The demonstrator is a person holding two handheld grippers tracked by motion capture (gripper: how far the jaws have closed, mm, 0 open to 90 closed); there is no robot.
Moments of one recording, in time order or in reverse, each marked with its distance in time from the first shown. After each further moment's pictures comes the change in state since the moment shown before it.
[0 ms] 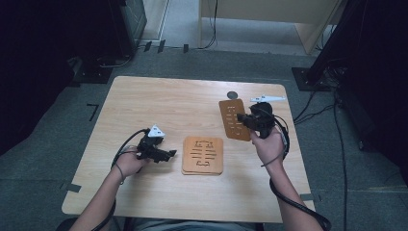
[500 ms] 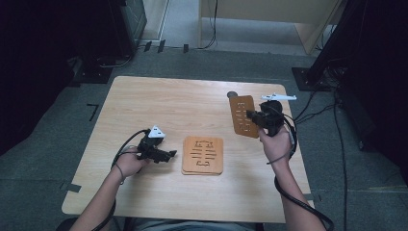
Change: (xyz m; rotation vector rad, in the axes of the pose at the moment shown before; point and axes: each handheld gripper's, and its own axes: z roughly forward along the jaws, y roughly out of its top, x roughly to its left) left arm -0.001 -0.001 0.001 -0.004 0.004 0.013; right arm -0.023 -0.001 -0.009 -0.039 -0.057 0.038
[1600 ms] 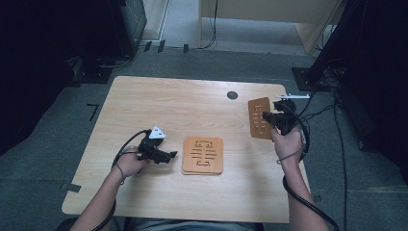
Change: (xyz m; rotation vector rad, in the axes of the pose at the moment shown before) left arm -0.001 -0.001 0.001 -0.001 0.000 0.027; right arm -0.040 -0.004 -0.007 0.090 -0.148 0.124
